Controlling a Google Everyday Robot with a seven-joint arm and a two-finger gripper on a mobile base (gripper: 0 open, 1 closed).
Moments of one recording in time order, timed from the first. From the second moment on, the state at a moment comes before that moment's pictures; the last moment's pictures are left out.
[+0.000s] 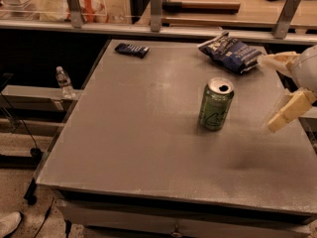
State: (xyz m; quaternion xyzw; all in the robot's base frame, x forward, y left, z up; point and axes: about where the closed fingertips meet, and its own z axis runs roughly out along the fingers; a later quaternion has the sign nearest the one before) arm 0.477 -0.230 0.924 -0.58 0.72 0.15 0.36
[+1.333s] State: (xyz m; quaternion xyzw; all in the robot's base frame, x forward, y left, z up) arm 0.490 -0.195 0.891 -0.55 0.65 0.30 0.44
